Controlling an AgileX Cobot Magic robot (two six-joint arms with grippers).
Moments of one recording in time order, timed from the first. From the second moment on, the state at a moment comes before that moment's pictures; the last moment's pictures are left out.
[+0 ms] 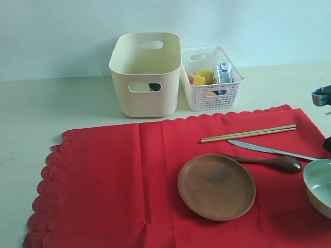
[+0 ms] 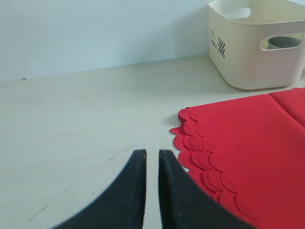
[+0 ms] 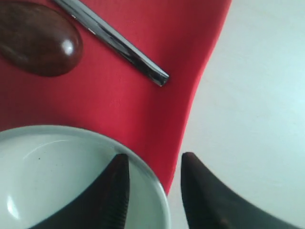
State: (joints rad) left arm -0.10 0.01 0.00 0.07 0.32 0.02; right arm -0.15 1.81 -1.10 -0.07 0.94 -0.44
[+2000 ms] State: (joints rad) left arm -0.10 0.01 0.00 0.07 0.32 0.02; right arm -0.01 1.74 -1.61 0.44 0.99 -0.44
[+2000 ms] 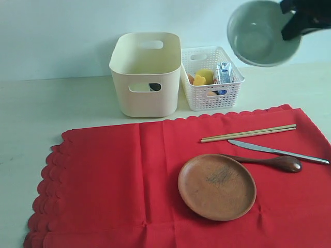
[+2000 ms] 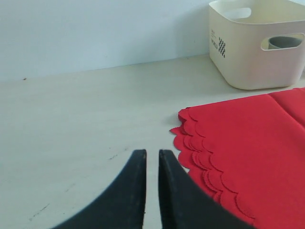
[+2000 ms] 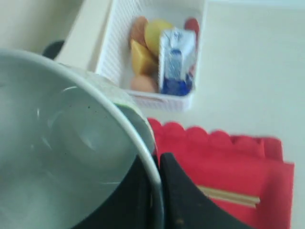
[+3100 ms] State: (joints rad) left arm -0.10 0.01 0.00 0.07 0.32 0.02; right arm 0.25 2.62 -2.52 0.69 0.66 -0.72
